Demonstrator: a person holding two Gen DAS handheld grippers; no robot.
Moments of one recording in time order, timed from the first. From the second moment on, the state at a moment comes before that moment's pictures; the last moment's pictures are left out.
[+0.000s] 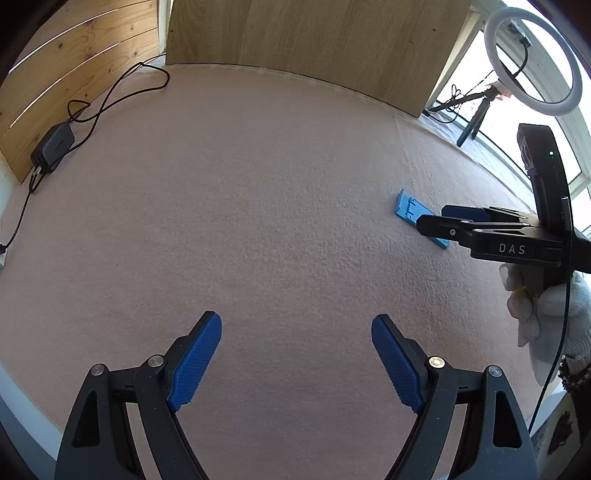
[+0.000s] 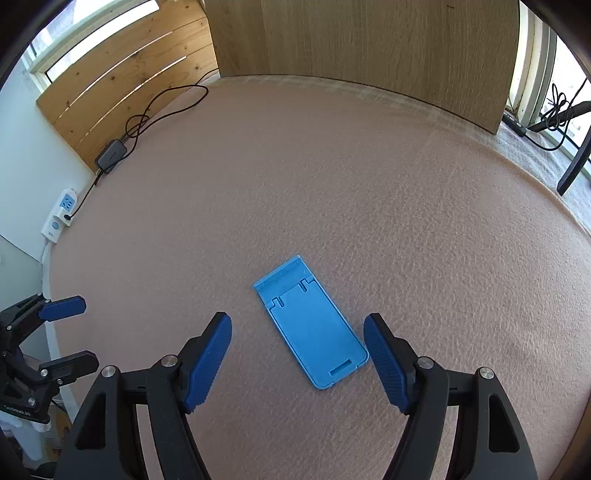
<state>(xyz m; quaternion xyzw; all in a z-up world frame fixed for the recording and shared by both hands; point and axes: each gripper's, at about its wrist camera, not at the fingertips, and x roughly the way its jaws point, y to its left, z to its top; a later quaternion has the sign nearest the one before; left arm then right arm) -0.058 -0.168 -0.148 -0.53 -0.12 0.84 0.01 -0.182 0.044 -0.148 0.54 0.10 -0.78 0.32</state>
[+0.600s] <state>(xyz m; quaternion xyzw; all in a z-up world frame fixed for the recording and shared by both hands) -0.062 -0.165 -0.148 -0.53 -0.13 0.84 0.02 -0.175 0.032 -0.152 0.54 0.15 -0.77 0.30</state>
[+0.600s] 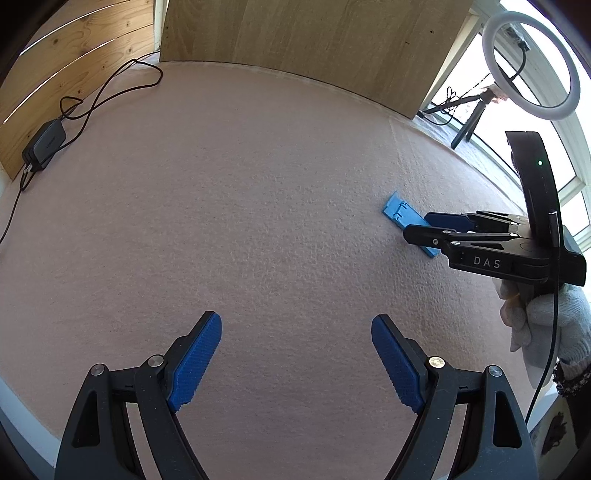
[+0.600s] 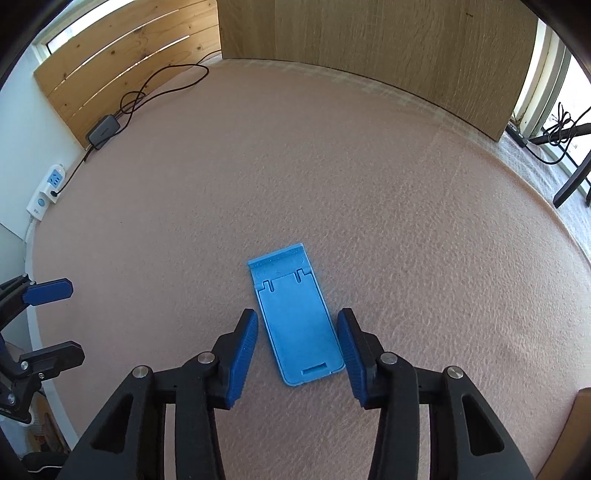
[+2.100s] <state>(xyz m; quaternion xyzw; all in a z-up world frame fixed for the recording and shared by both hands) -0.088 -0.092 -0.136 -0.52 -0.12 0.84 0.07 -0.173 0.157 -0.146 0.56 0.03 -0.76 0.32</state>
